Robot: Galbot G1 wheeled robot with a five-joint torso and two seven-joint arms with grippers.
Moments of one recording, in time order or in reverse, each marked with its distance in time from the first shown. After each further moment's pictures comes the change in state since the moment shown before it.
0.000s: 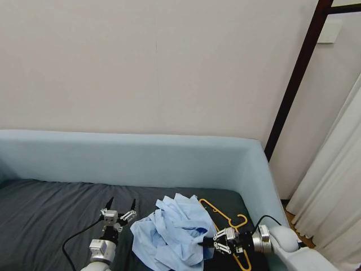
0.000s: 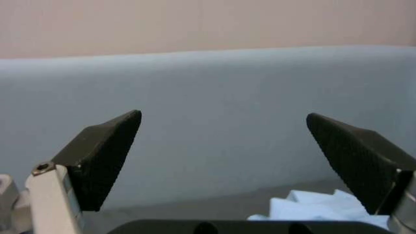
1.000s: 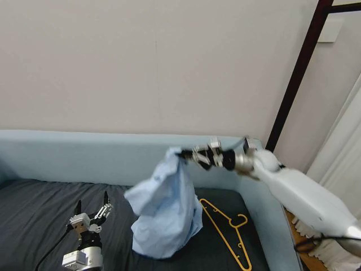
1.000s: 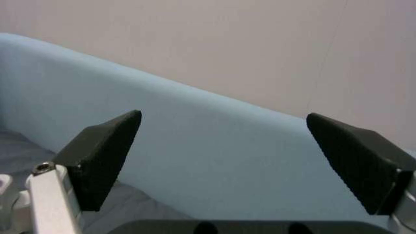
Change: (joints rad) left arm 0.240 -0.197 -0.197 -0.362 -0.047 0.054 -0.304; right arm 0.454 -0.162 -0.347 0.119 0.432 -0.198 0.150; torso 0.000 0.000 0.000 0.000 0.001
